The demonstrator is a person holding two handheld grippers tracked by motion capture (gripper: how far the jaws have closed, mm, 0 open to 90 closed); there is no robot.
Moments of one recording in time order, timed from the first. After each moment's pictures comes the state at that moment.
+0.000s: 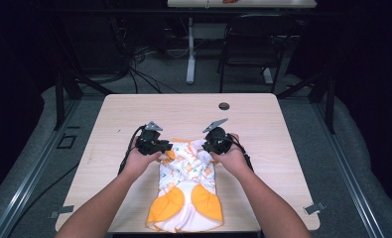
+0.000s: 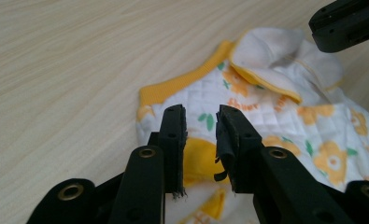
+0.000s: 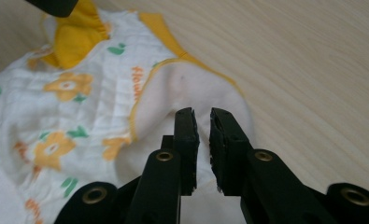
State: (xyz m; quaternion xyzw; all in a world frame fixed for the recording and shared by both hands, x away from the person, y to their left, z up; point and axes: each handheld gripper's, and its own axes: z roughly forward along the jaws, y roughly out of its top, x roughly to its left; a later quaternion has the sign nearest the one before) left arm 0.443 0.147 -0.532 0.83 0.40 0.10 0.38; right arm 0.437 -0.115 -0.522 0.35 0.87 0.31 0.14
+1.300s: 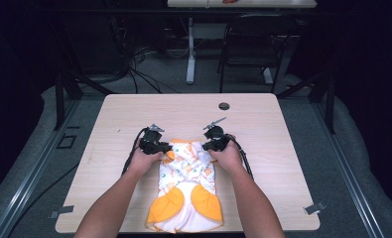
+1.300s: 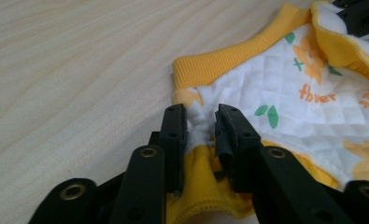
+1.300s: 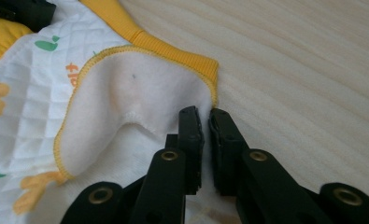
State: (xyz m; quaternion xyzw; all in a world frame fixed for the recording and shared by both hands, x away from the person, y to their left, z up) left arm 0.465 0.149 -0.573 0.83 0.42 0.08 0.35; right arm 0.470 -0.113 -0.564 0.43 0.85 0.29 0.09
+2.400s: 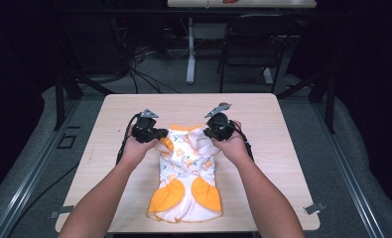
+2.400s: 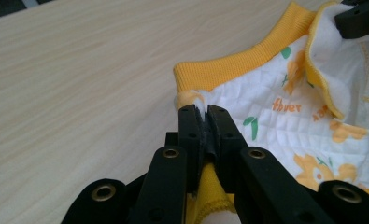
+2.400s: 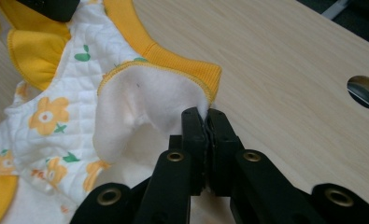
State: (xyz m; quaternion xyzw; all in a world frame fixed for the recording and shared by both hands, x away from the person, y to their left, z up) left arm 0.458 0.156 -0.497 0.82 0.39 0.13 0.39; right arm 0.453 -0.118 -0.481 0.36 0.86 0.33 0.17
